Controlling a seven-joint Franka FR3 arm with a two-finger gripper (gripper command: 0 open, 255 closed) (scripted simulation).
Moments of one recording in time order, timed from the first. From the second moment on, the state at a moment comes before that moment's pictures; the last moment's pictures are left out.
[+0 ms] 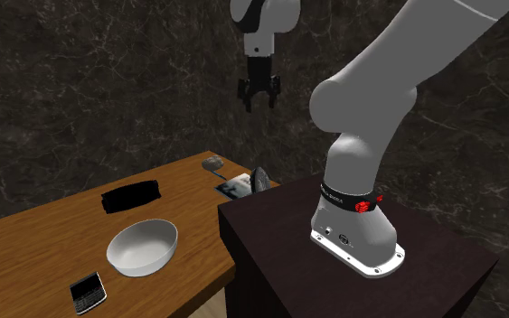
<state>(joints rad) 0.03 -0.61 0.11 -2.70 0.05 2.07 0.00</state>
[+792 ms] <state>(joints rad) -0.10 -0.13 0.29 -2.75 -0.28 2.58 0.30</state>
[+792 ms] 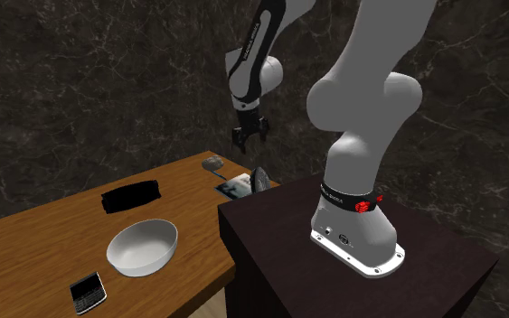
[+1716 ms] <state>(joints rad) -0.09 0.29 0.20 -2.60 -0.93 2.75 0.83</state>
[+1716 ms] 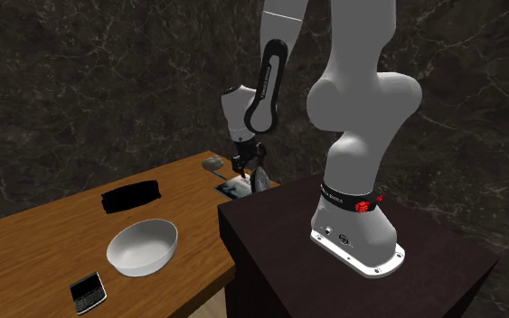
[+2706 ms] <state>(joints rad) -0.11 0.23 0.23 -2.62 -0.85 2.72 0.76</state>
